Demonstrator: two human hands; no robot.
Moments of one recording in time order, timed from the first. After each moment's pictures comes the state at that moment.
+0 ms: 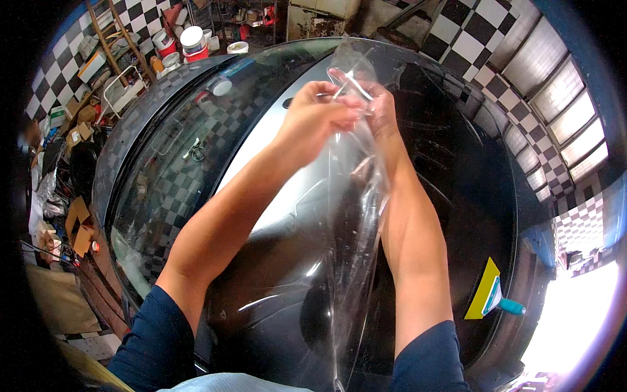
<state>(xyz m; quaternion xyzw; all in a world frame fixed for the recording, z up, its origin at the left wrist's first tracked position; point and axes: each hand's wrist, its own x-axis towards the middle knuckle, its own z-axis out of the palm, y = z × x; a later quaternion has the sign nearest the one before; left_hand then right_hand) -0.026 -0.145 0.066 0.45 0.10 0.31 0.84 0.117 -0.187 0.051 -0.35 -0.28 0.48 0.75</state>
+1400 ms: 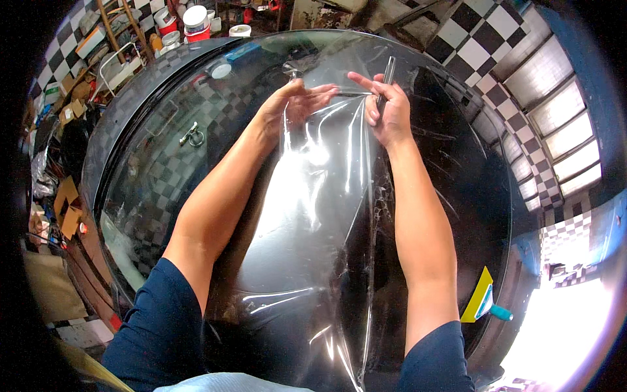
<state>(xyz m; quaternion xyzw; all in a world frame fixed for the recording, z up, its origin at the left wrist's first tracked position) -0.024 -0.021 -0.027 0.20 -0.07 0.20 0.96 0.119 -0.173 0.046 -0.42 -0.33 0.39 0.75</state>
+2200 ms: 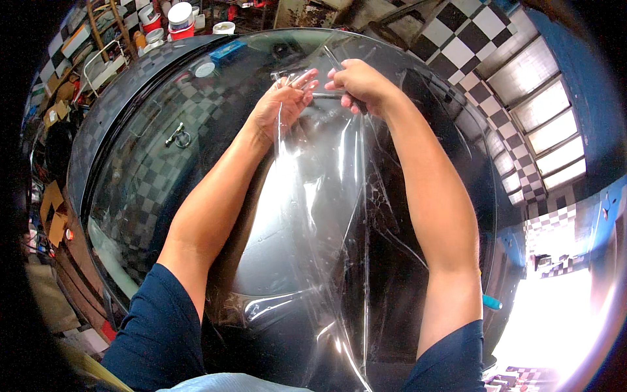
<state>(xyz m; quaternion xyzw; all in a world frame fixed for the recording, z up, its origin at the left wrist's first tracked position) -0.023 -0.023 -0.031 0.20 -0.10 0.27 0.94 0.083 -0.137 0.117 -0.80 -0.37 0.33 0.33</state>
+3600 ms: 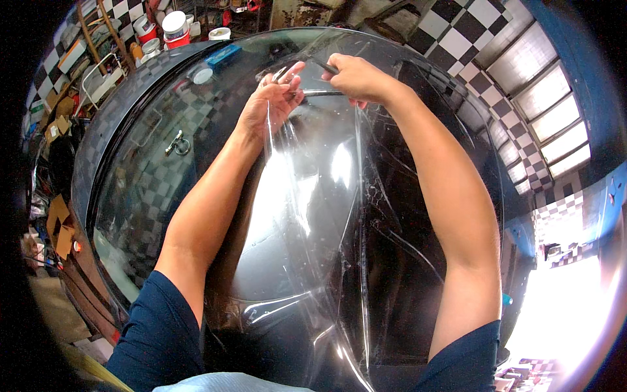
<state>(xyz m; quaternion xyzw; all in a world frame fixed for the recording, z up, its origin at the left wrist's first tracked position) -0.029 -0.023 -0.025 0.21 -0.11 0.29 0.93 0.093 -0.142 0.120 -0.82 -0.52 0.20 0.16</state>
